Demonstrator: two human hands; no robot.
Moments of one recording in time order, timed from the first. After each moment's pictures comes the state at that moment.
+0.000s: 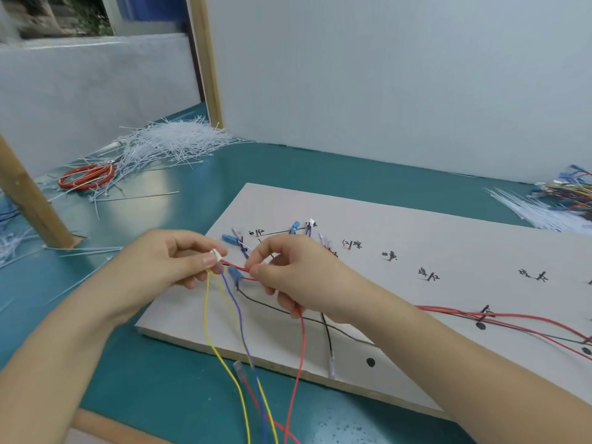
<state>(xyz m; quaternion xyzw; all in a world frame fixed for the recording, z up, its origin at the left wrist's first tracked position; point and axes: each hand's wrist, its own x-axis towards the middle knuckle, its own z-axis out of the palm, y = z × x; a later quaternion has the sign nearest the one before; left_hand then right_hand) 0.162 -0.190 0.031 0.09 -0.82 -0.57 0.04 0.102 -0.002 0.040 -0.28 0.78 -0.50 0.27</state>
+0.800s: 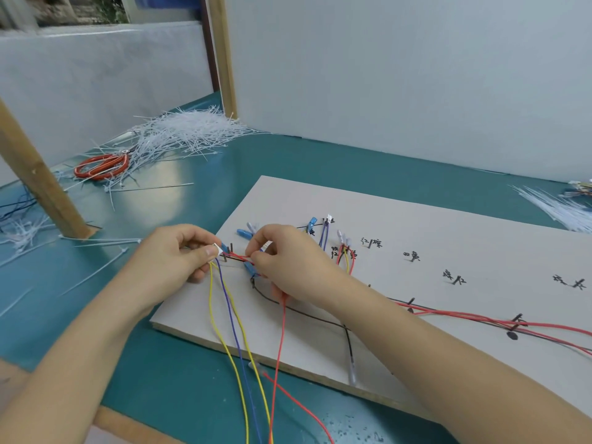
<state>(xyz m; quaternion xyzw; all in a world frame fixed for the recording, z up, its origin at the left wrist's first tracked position) 0.150 -0.201 0.009 0.17 -0.83 -0.51 0.13 0.083 -0.041 0.018 -0.31 0.83 -0.43 0.17</state>
